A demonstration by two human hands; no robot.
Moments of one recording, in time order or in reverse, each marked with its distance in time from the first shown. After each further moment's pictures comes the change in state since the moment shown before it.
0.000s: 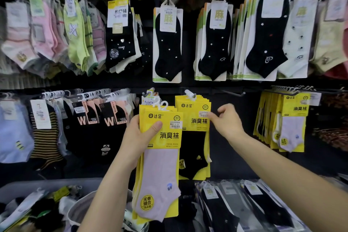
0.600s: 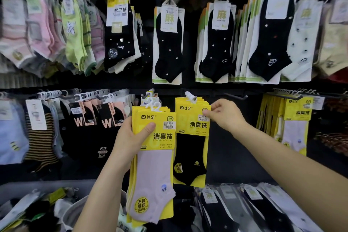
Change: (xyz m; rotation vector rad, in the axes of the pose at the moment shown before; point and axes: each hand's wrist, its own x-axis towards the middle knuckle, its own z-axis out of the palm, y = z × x) left_hand 0.009 -0.007 -0.009 0.005 0.063 -0.005; right_hand 0.027 -0.014 -0.007 -0.058 -0.148 -0.128
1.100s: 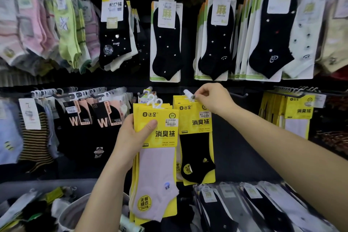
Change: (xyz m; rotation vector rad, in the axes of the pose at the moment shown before) left_hand 0.006 -0.004 0.011 -0.006 -0.012 0.011; right_hand 0.027 -0.035 0.002 -0.119 0.002 -0.200
